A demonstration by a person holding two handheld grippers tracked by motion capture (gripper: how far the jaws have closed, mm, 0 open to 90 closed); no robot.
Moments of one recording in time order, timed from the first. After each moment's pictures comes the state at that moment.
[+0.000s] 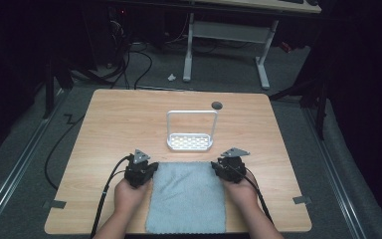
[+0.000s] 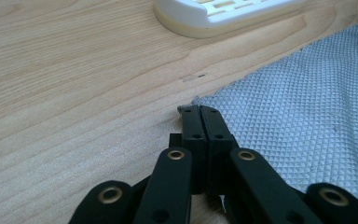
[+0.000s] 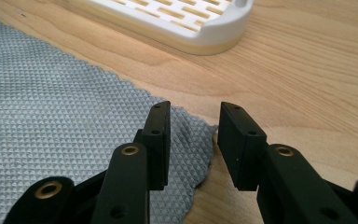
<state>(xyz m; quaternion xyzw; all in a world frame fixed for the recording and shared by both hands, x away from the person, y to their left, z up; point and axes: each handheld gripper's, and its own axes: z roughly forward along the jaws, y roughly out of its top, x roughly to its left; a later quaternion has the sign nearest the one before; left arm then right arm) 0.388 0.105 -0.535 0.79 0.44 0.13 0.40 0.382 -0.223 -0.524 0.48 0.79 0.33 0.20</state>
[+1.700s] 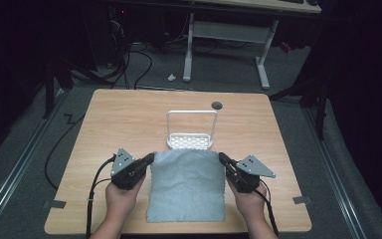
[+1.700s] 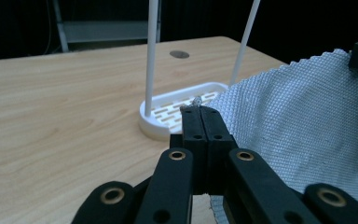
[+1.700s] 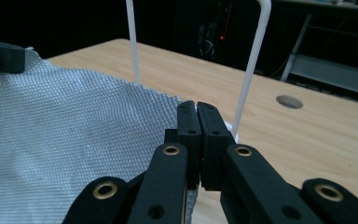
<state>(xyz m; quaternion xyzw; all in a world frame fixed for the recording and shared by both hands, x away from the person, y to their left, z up) 0.346 0.125 -0.466 0.72 0.38 0.20 0.55 0.316 -0.227 -0.454 0.39 0.71 0.50 0.32</state>
